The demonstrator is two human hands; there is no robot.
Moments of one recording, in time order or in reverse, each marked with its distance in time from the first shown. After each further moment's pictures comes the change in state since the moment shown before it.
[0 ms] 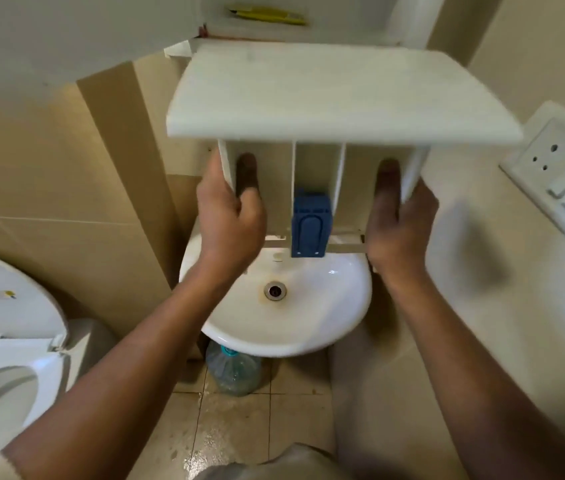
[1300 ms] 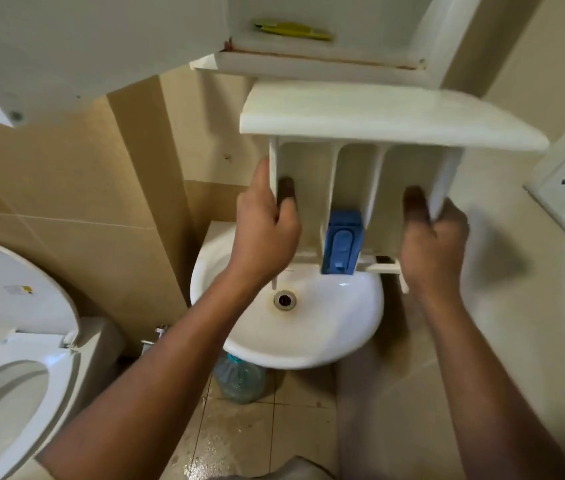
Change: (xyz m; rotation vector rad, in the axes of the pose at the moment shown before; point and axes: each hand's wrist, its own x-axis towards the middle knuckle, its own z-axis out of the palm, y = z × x) left_hand 0.004 0.000 0.016 0.001 -0.152 -0.105; right_hand 0.010 0.024 -0.006 0.061 -0.029 0.154
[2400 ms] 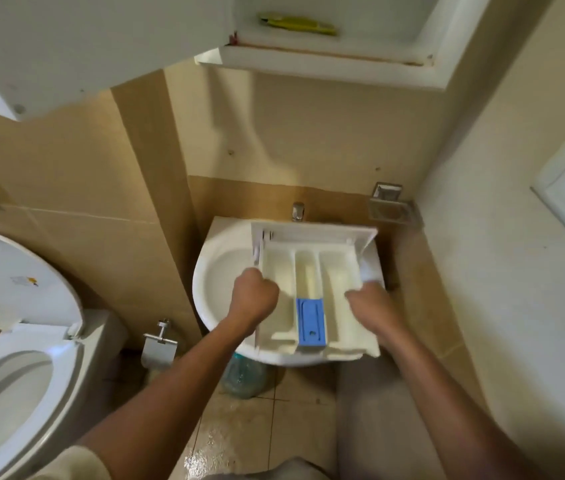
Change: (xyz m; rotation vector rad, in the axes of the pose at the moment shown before) left_hand -0.067 -0.087 0.007 0.295 -0.278 -0.839; right_hand -0.057 0.100 0.030 -0.464 -0.694 0.666
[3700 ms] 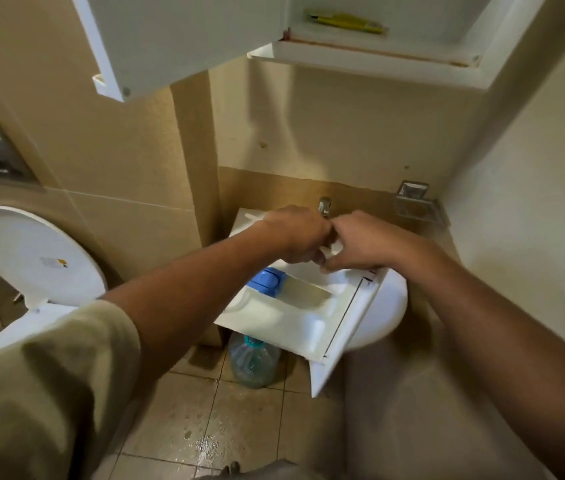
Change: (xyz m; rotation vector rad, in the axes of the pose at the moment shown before) left_hand 0.028 0.073 -0.066 1.159 -0.346 0.797; right_hand -0.043 -0.141 -0.017 -0.850 -0.245 -0.707
